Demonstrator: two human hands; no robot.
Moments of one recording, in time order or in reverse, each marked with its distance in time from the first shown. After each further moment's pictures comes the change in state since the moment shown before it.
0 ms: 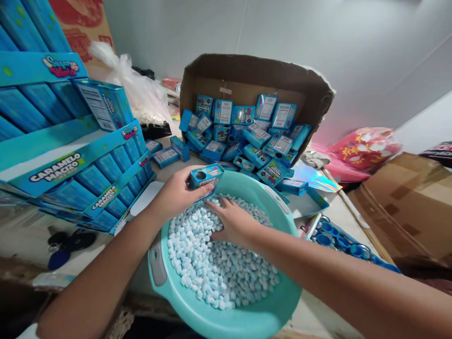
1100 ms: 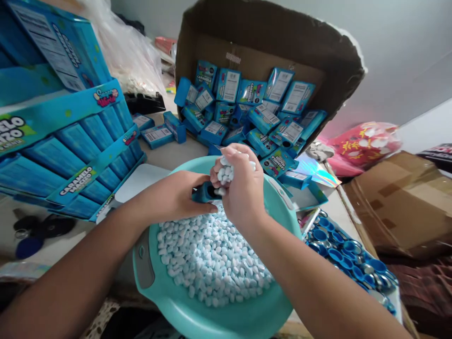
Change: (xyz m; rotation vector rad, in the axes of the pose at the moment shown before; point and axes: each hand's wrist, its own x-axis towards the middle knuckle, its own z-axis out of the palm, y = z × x) left_hand -0.003 0.015 -0.004 0.264 -0.439 0.055; right_hand 0.036 -0.050 -0.066 1.502 0.895 0.215
